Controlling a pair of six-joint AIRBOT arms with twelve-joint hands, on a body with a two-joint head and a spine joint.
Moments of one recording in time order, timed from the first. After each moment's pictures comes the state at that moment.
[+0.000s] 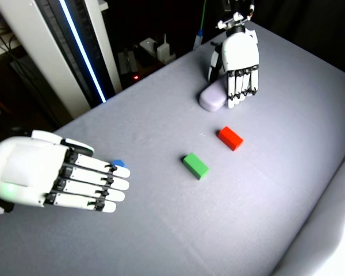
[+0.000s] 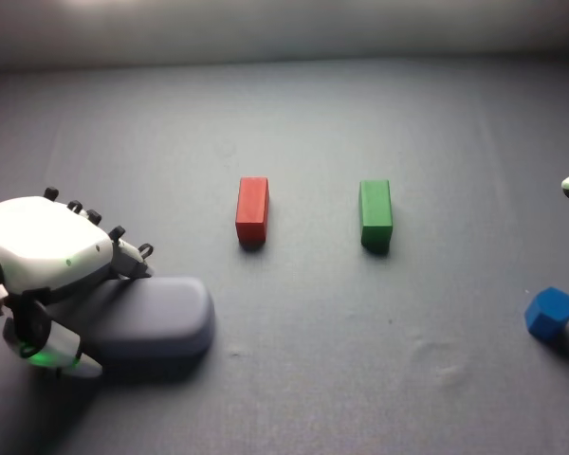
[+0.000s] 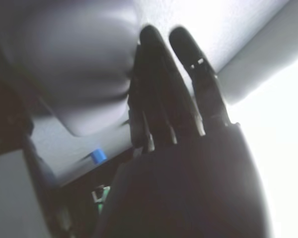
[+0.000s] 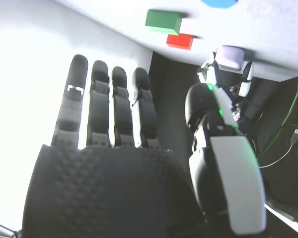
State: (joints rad) left arm 0.97 -0.87 1.01 -0.27 -0.50 1.25; right arm -1.03 -0.76 1.10 -0.11 0.97 -0.56
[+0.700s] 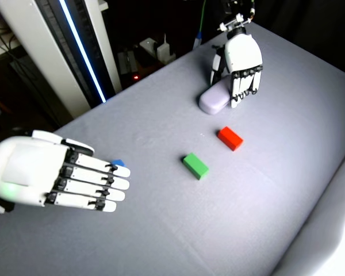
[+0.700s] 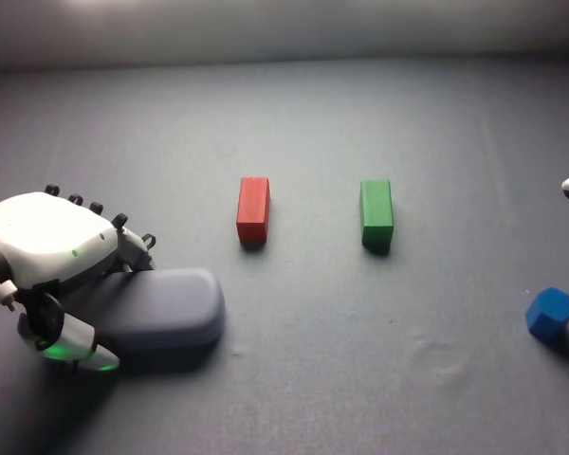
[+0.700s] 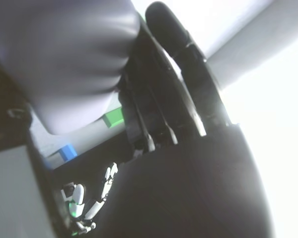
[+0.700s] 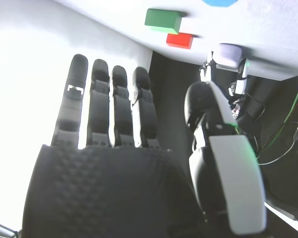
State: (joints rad) left arm 0.99 -0.91 1.02 -0.35 -0.59 1.25; right arm -1.03 -0.77 1.10 -0.11 0.97 -0.56
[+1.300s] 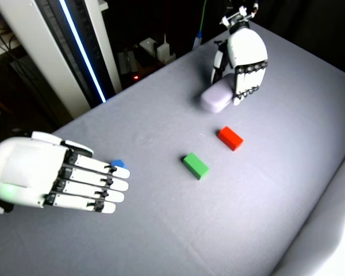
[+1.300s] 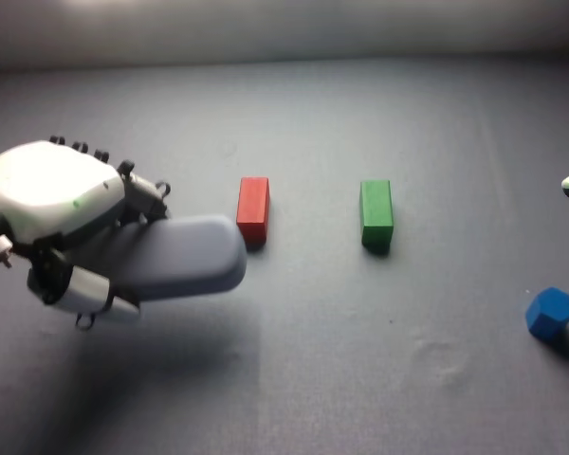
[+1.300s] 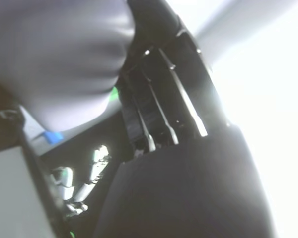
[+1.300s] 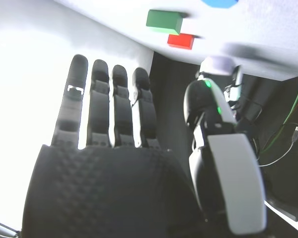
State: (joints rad) left arm 0.89 -0.89 1.04 -0.25 -0.65 1.15; right arm -1.03 -0.77 1.10 -0.11 0.97 -0.56
